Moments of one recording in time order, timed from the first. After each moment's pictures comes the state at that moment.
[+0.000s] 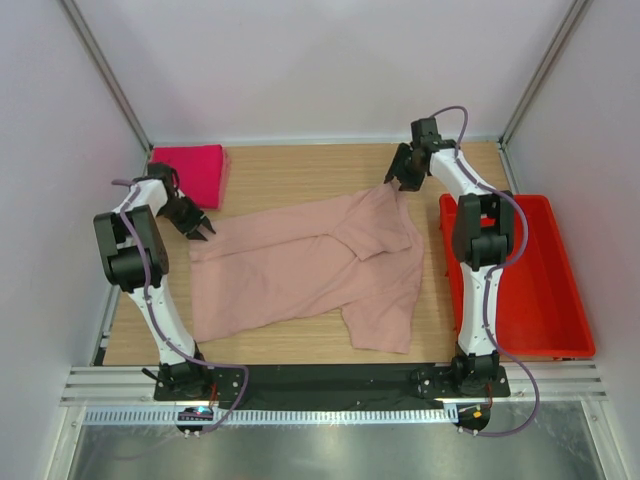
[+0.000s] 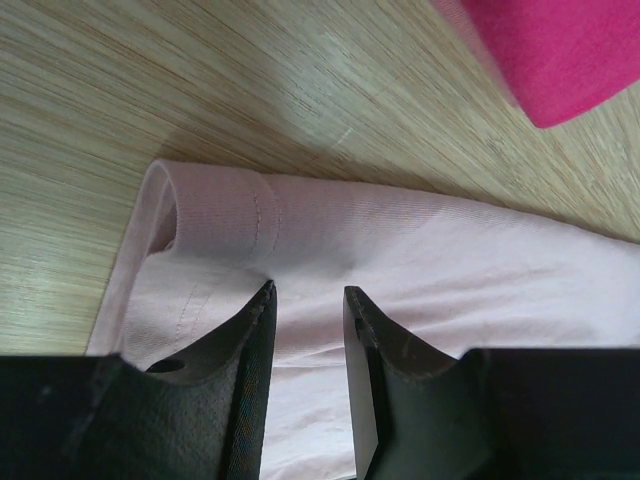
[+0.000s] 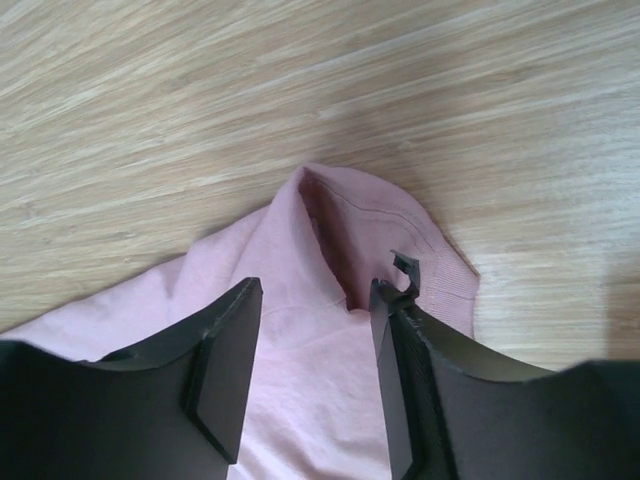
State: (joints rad) left arm 0.23 2.06 1.51 -0.80 0.27 -0.52; right arm 0.13 2.25 1.92 -0.65 -0.11 0.53
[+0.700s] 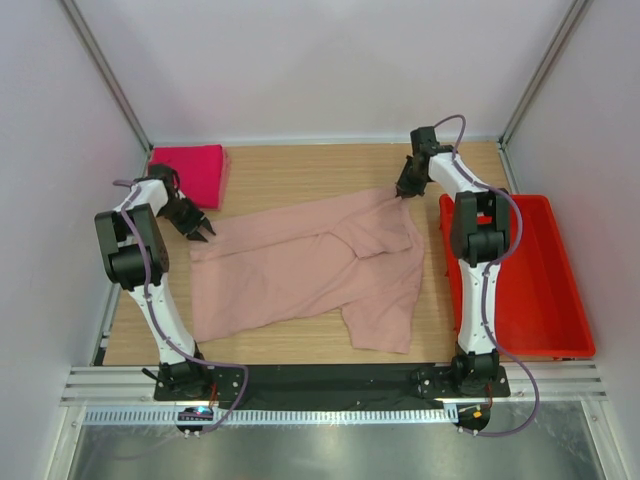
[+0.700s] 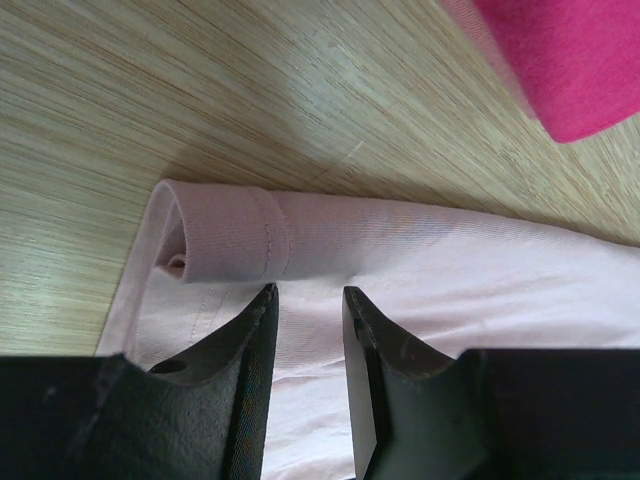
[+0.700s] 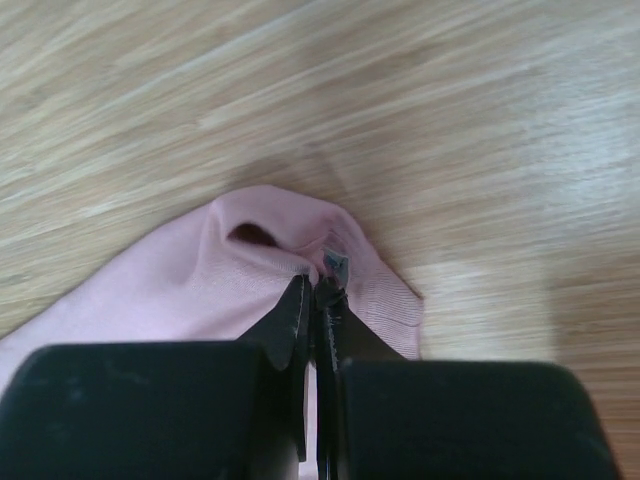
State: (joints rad) left arm 0.23 2.09 1.52 -0.81 0.27 -0.51; right arm 0.12 2.31 1.93 -0.68 -0.03 0.54
